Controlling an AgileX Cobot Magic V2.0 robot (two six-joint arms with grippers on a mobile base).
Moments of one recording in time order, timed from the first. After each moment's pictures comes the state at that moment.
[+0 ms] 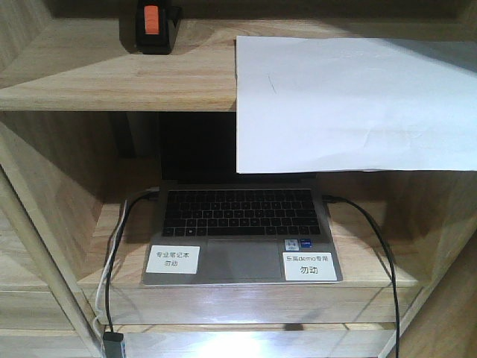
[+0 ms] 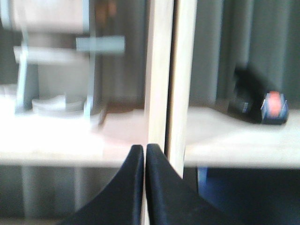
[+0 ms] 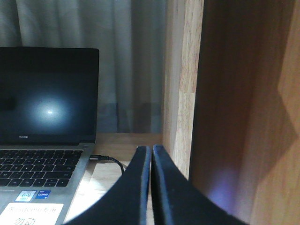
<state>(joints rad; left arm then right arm) -0.03 0.31 -0.60 0.03 0.29 -0.09 -0.01 -0.01 0.03 -0.10 0.07 0.07</state>
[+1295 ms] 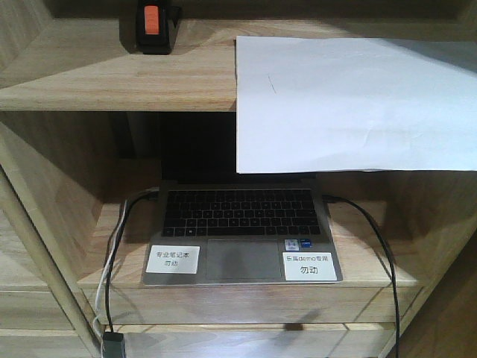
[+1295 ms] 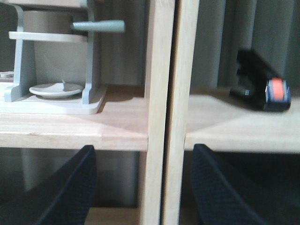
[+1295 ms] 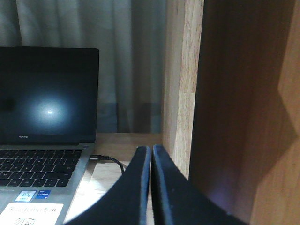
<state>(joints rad) -0.04 0.33 -0.62 0.00 0.33 -0.04 -0.01 -0.01 0.03 -0.10 0.07 0.07</state>
